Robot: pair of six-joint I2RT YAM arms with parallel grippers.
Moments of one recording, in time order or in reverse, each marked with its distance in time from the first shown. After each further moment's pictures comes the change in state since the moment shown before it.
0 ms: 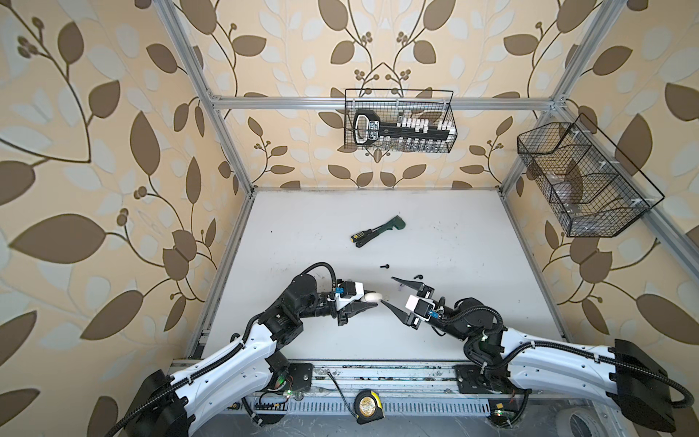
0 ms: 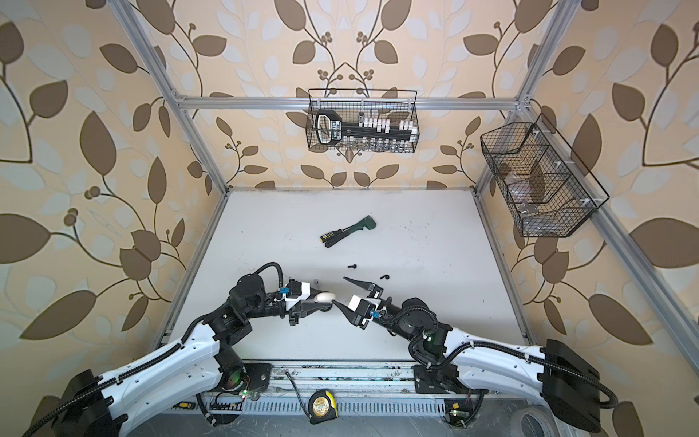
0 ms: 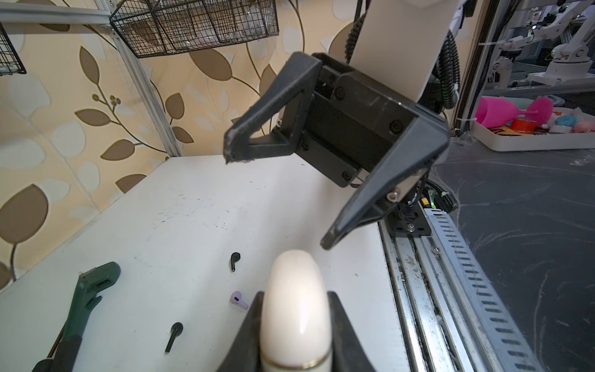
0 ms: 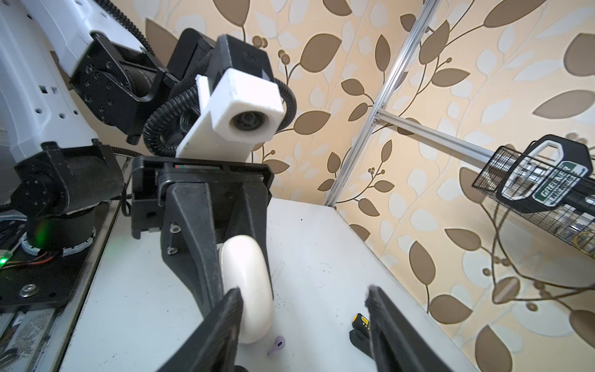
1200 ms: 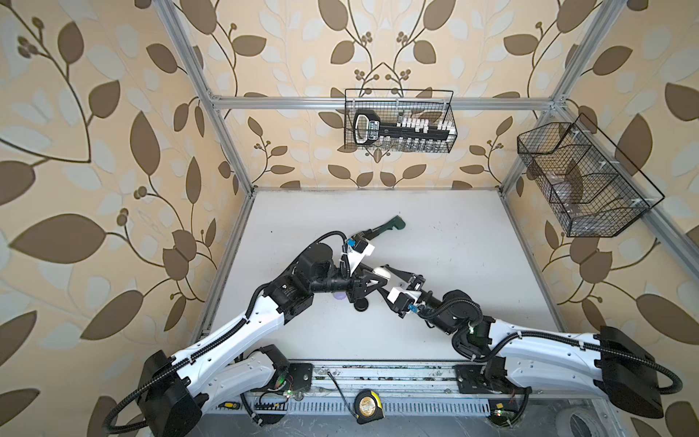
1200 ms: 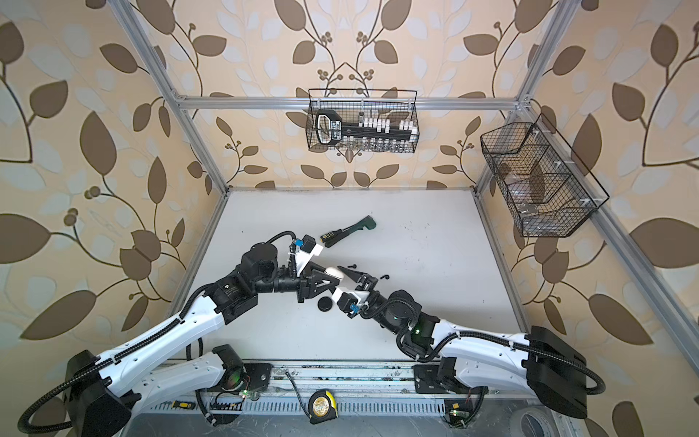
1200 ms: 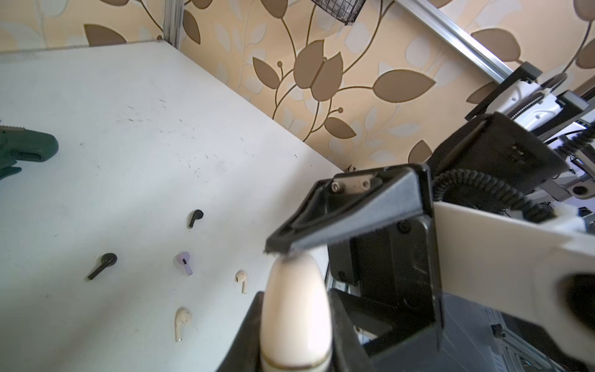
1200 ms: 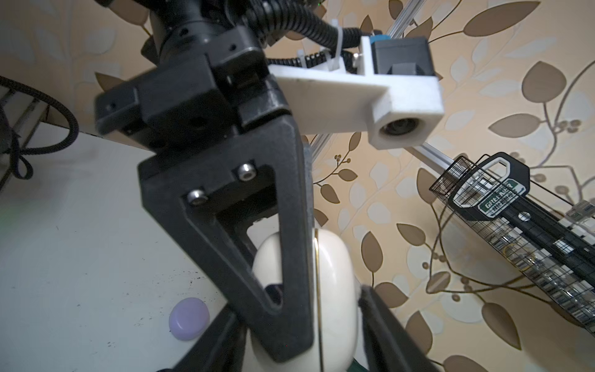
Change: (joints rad) left arm 0.000 0.177 0.375 -0.374 -0.074 -0.502; right arm 0.020 0.106 0.094 -0.006 0.160 -0.184
